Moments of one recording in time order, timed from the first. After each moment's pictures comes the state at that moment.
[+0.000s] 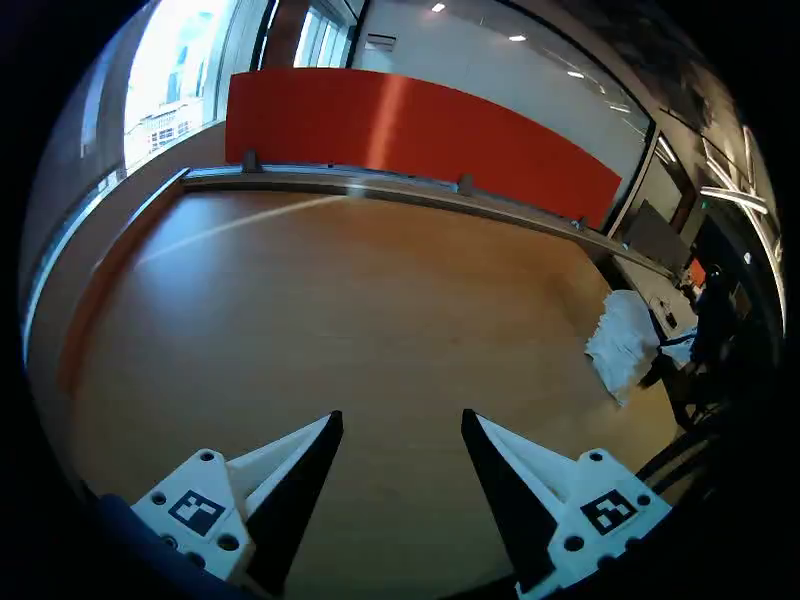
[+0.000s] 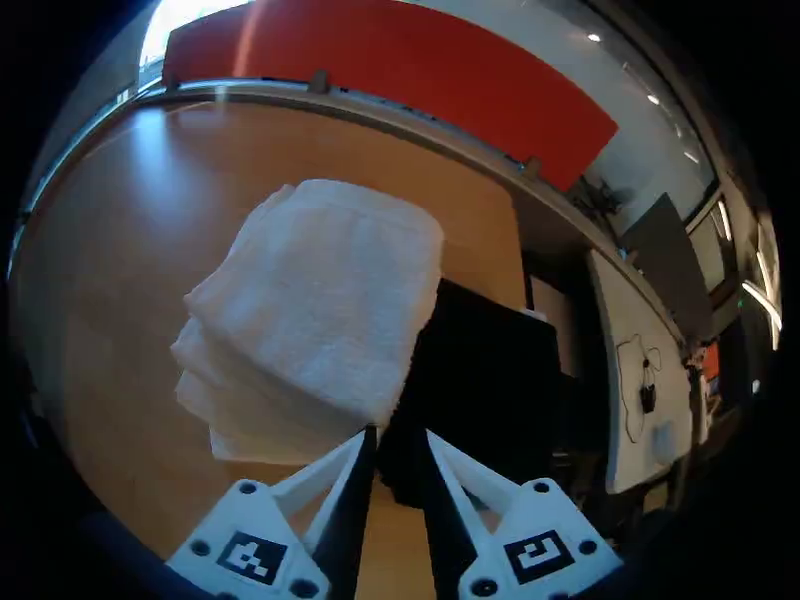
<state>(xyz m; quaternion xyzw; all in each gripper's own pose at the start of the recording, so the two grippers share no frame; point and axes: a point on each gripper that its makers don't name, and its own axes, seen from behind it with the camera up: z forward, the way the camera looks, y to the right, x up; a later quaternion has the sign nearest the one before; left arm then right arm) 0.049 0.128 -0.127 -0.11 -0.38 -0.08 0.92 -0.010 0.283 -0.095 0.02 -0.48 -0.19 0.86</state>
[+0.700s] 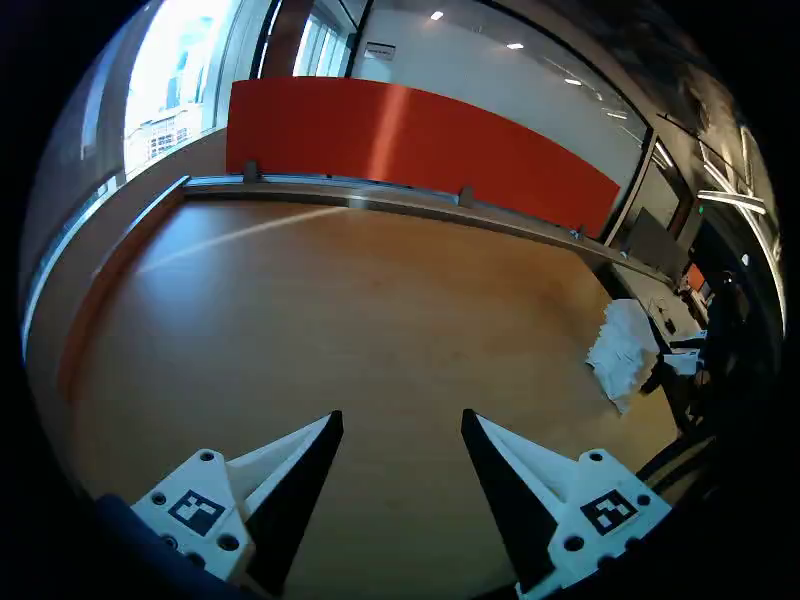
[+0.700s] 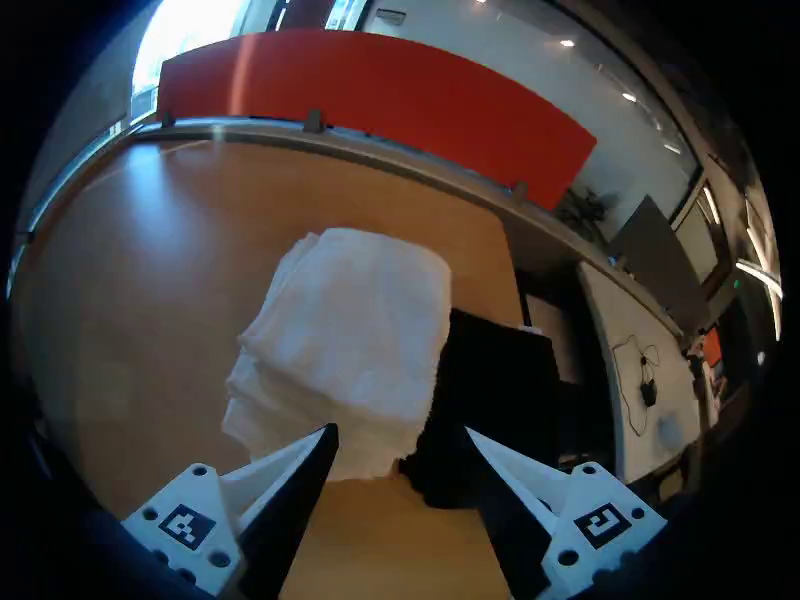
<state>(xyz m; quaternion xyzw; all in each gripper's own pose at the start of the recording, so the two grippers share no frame) 0.053 0.118 -0.114 -0.11 -0.36 -0.08 0.92 0.018 0.243 -0.102 0.01 -0.42 -0.16 0.89</state>
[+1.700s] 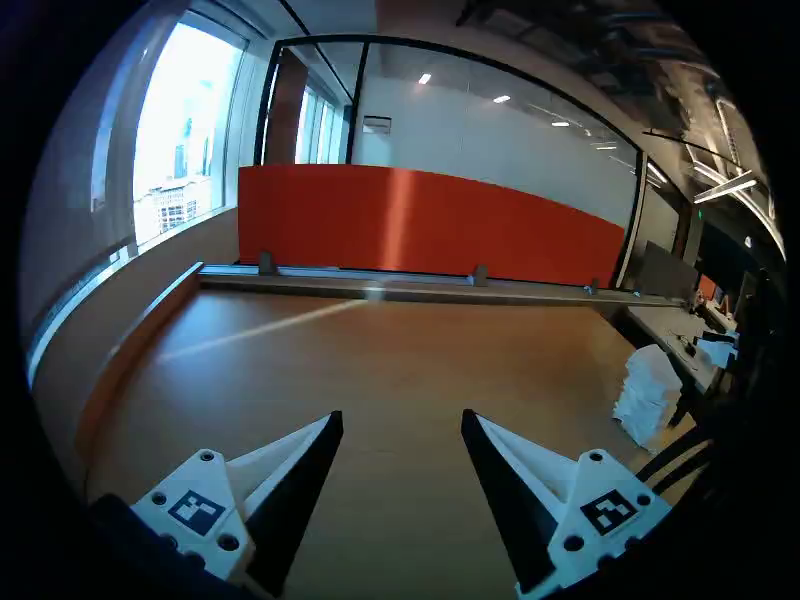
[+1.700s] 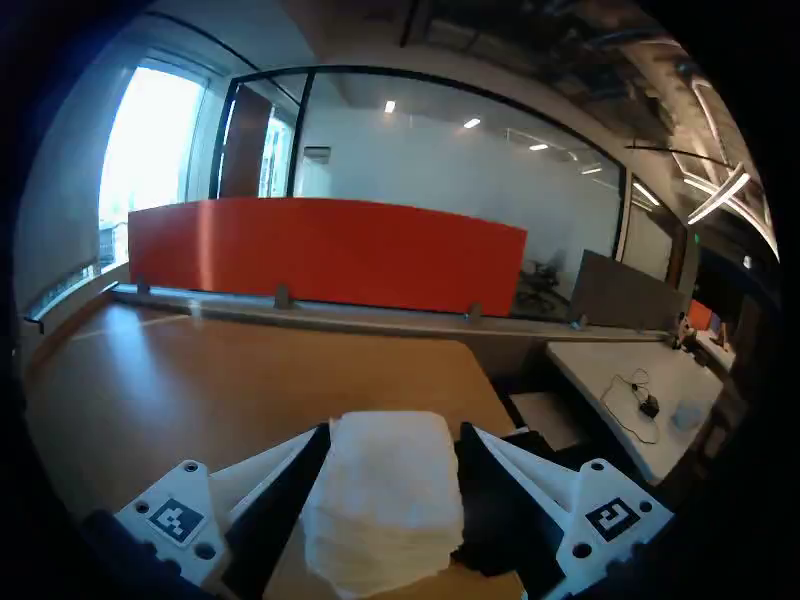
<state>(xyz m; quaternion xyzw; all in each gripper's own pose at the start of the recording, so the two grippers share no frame) 0.110 0.088 -0.050 -0.09 -0.22 -0.05 0.97 0.129 0.179 -0.051 -0.05 -0.18 -0.05 0.98</state>
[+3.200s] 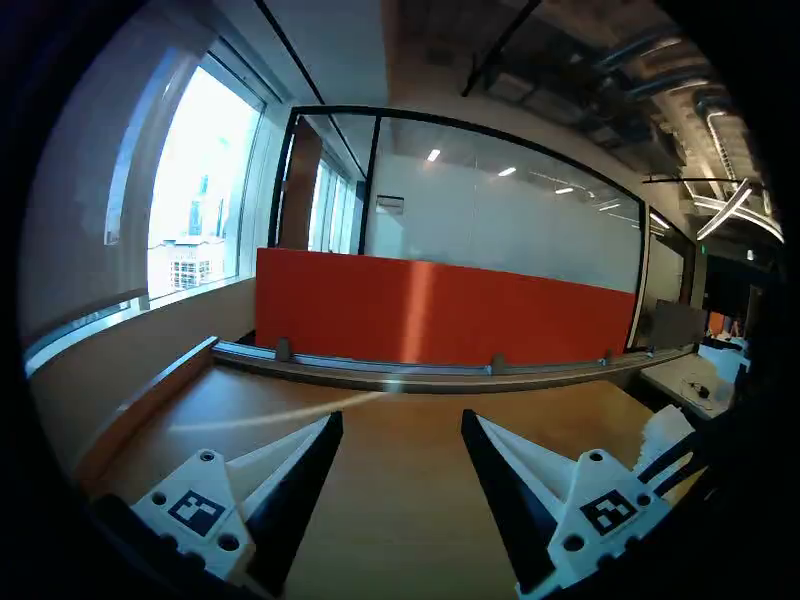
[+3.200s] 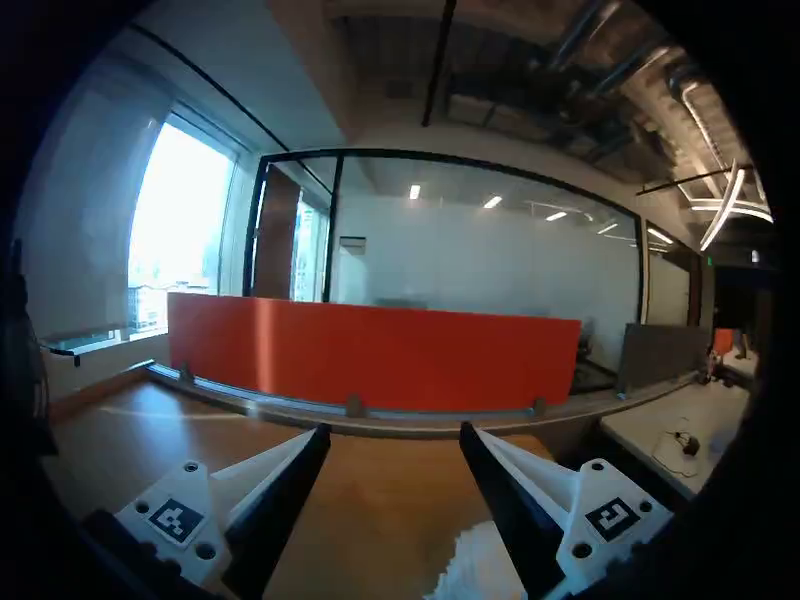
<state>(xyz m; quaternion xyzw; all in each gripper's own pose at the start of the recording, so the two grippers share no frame) 0.178 0.054 0.003 -0.06 -0.08 -0.06 0.99 0.222 0.013 0.005 0.01 -0.03 -0.03 1.00</state>
